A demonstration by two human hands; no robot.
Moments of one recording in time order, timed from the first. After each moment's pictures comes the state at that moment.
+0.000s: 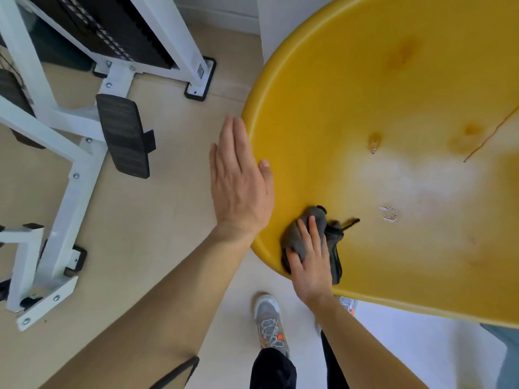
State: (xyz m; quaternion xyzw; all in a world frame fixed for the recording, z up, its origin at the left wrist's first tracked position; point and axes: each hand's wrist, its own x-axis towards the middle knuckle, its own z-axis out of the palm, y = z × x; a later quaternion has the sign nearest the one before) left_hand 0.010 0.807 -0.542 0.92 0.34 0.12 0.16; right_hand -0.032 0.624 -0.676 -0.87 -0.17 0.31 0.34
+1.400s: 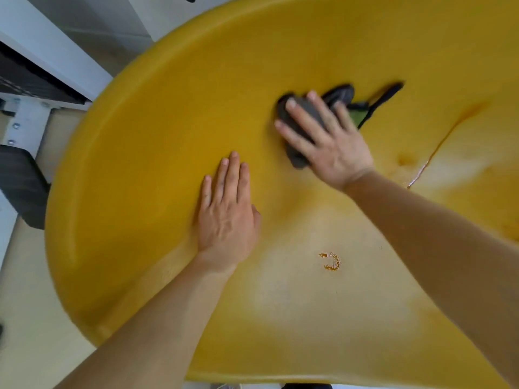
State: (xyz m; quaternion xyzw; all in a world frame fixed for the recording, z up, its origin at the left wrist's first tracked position) left_hand 0.153 0.744 -0.660 0.97 0.21 -0.07 0.01; right_hand 0.356 0.609 -0.691 -0.82 -0.56 -0.14 -0.02
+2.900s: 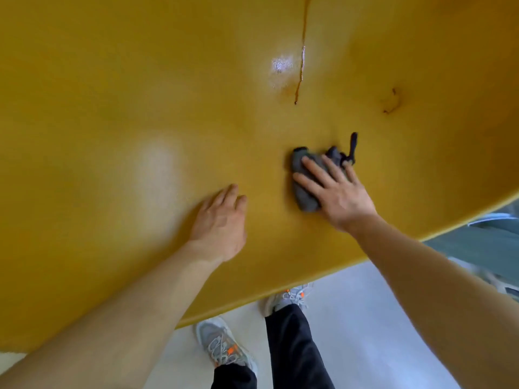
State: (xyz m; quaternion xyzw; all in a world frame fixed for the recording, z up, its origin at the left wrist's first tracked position) left_hand 0.114 0.605 -0.693 0.93 -0.05 -0.35 0.07; right_hand 0.184 0.336 -0.749 -0.94 -0.33 0.12 -0.05
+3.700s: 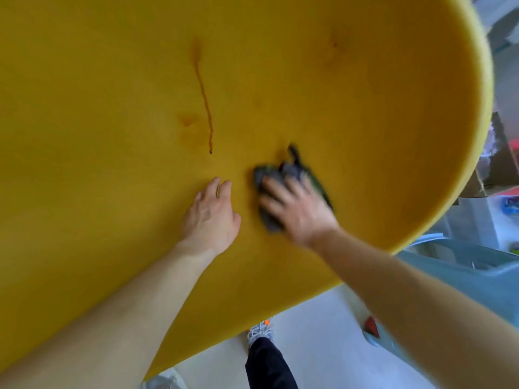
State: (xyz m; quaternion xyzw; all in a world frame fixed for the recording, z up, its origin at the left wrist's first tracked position) left_hand 0.238 0.469 -0.680 0.94 0.06 -0.28 0.18; right_hand 0.257 0.257 -0.720 -0.92 -0.37 0.07 -0.10
